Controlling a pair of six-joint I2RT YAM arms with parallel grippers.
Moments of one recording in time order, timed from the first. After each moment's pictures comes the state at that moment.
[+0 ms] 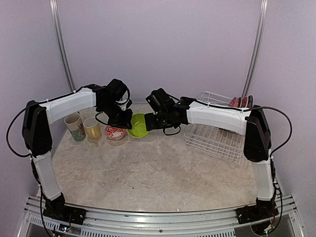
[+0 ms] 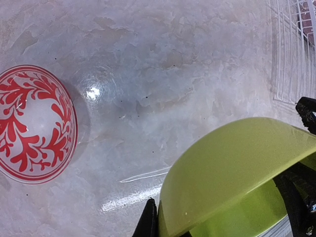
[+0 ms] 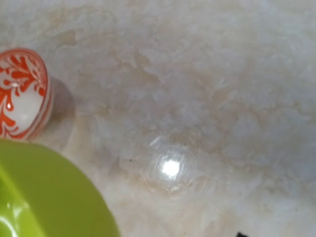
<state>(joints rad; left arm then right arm) -0.55 1.89 1.66 -0.87 0.13 -0.39 0.93 2.16 1.93 -0.56 0.31 0.50</state>
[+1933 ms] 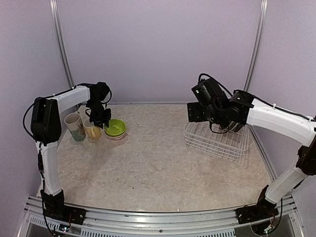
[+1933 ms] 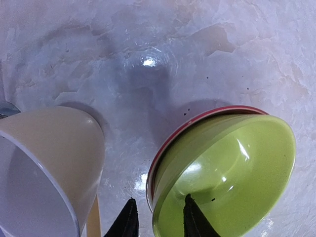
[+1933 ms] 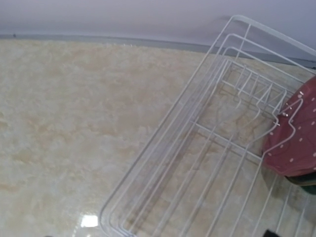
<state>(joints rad) -0.27 2.11 1.83 -1.05 -0.03 -0.39 0.88 1.51 1.42 -0.63 0.69 0.47</state>
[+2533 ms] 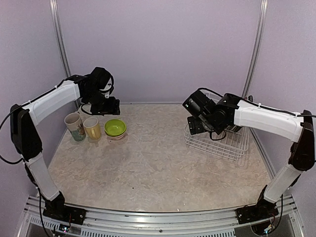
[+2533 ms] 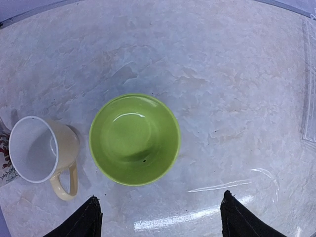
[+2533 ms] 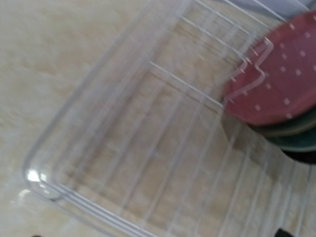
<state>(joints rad) -0.43 1.79 1.70 -0.94 -0.08 -0.31 0.87 1.62 1.43 -0.85 0.75 0.55</state>
